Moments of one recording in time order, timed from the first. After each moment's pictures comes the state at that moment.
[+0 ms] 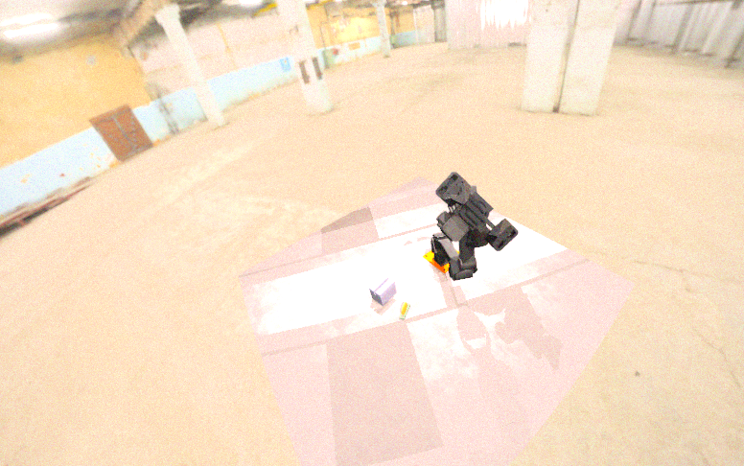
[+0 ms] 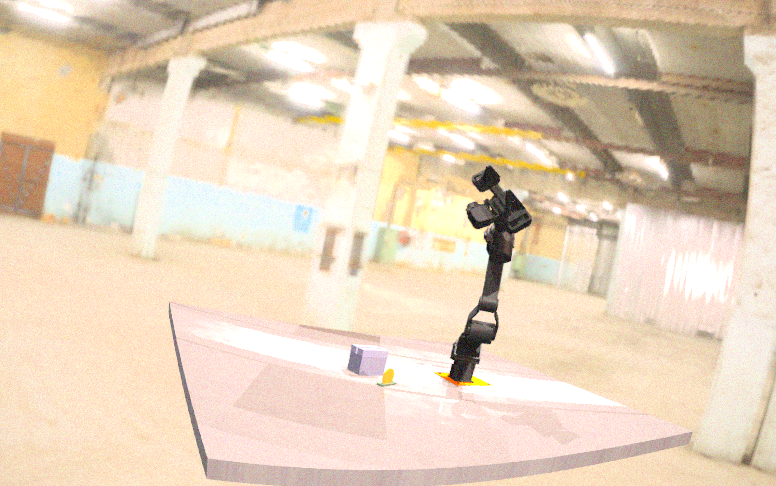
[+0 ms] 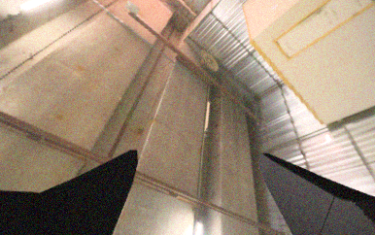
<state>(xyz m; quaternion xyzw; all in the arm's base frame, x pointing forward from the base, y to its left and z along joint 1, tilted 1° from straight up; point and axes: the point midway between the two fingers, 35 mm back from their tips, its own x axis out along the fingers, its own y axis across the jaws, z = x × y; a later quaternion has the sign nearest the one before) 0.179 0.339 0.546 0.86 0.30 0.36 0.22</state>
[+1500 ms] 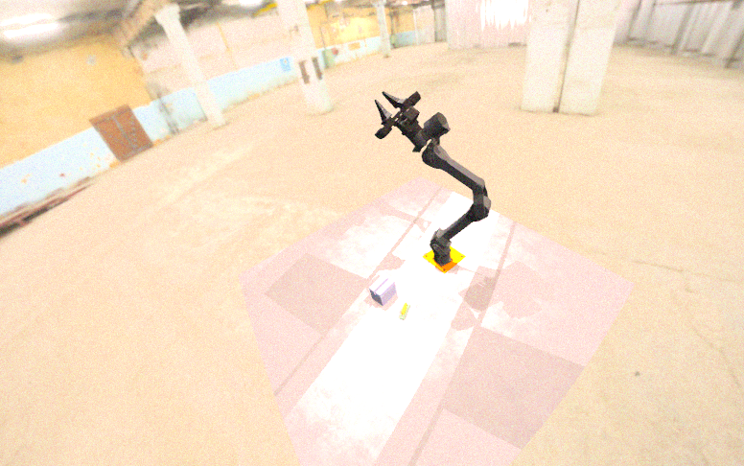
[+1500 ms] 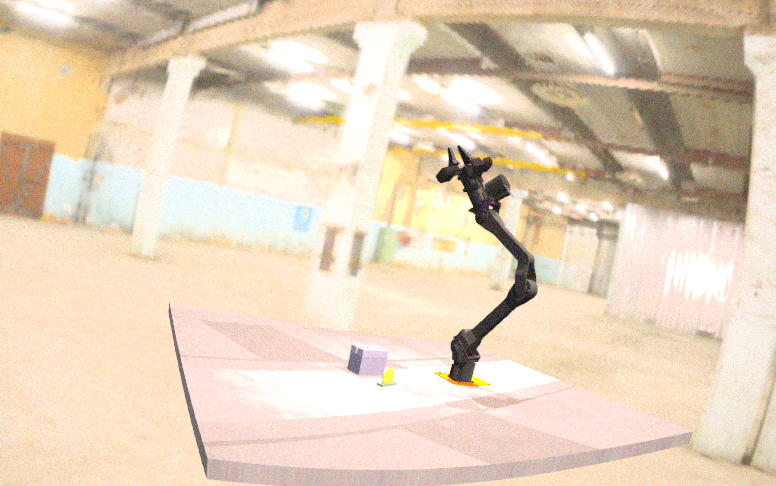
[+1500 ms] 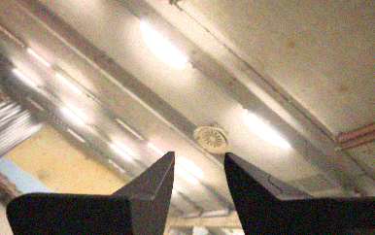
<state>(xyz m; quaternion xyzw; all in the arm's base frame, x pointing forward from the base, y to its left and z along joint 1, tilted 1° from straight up) 0.112 -0.117 0.669 0.48 0.26 0.45 -0.71</state>
